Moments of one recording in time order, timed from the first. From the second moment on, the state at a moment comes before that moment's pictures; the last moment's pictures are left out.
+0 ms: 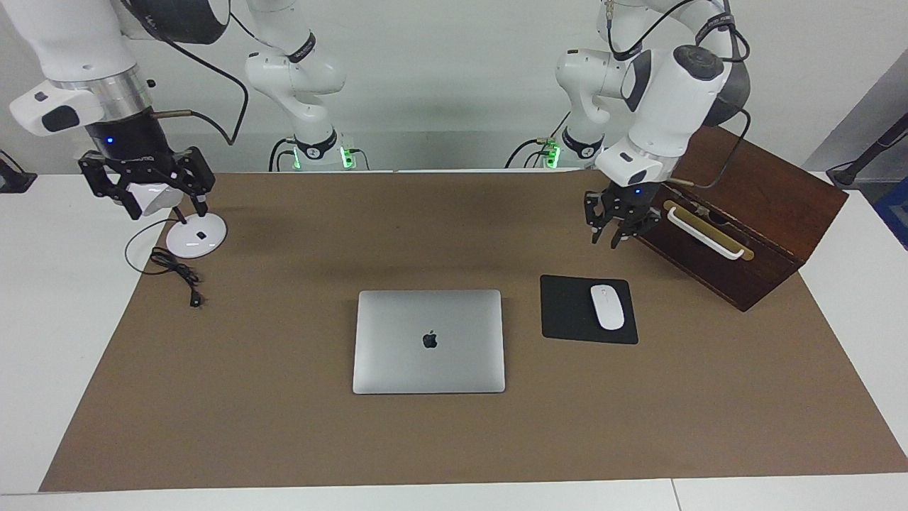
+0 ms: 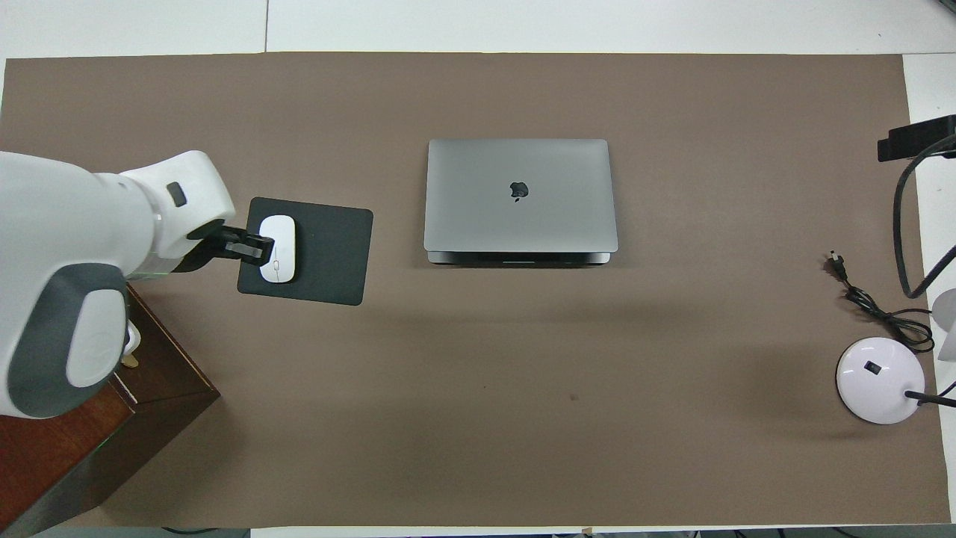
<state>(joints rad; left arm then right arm) -0.31 -0.11 0.06 -1.98 -0.08 2.02 0.13 -0.06 0.05 0.00 -1.48 -0.01 1.71 -0.08</state>
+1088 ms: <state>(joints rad) 0.02 -0.20 0.06 -1.94 -0.08 1.93 0.14 -0.06 0.03 0.02 -1.50 -0.01 1.65 -0.05</state>
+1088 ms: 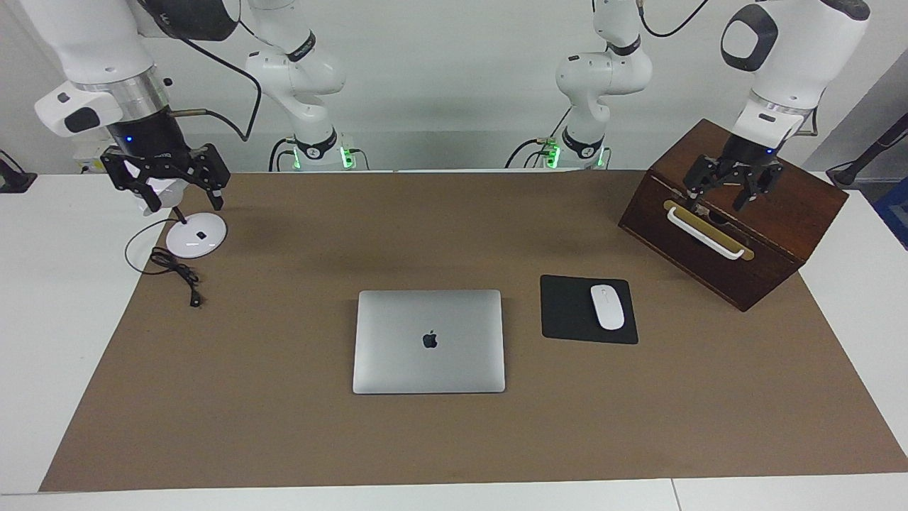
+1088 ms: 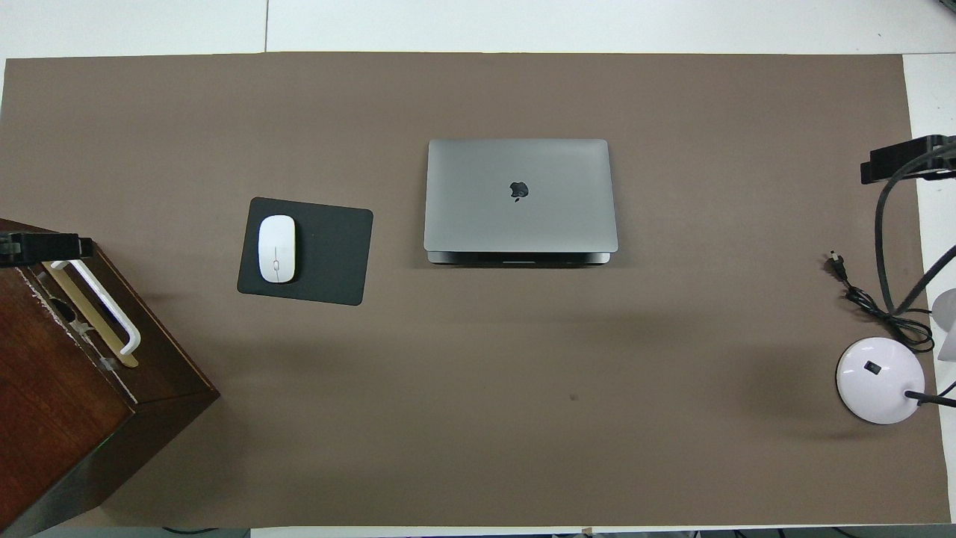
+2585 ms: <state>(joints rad) -0.05 -0.06 0.05 -1.67 -0.02 1.54 0.14 -0.06 0.03 0.02 -1.56 -0.01 1.61 -0.05</state>
